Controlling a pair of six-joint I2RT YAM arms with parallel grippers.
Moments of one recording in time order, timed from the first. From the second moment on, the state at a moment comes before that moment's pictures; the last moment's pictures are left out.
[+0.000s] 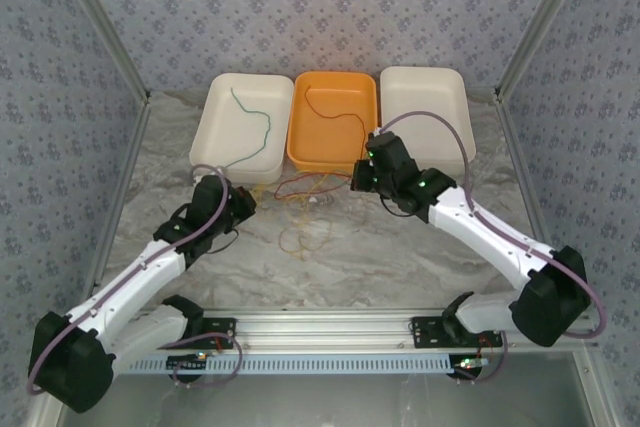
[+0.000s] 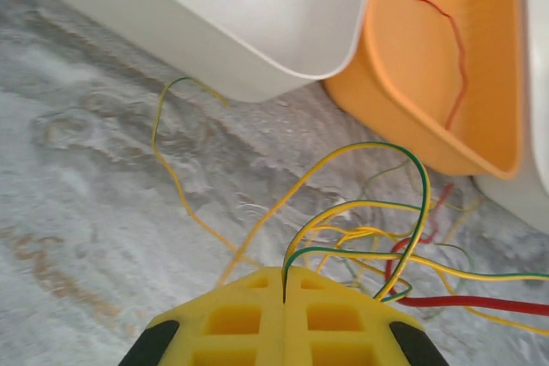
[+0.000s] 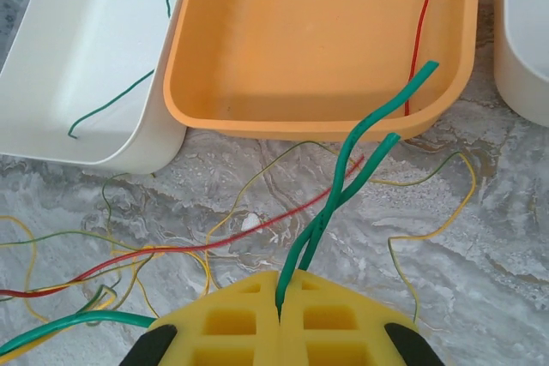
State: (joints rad) left arm -0.50 0.95 0.60 -0.31 -0.04 -0.90; right arm 0.66 1.30 1.09 -0.50 0.11 0.62
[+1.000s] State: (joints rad) left arm -0.50 1.05 0.55 -0.29 -0.04 -0.91; right arm 0.58 1.20 1.06 -0.64 0.14 0.61
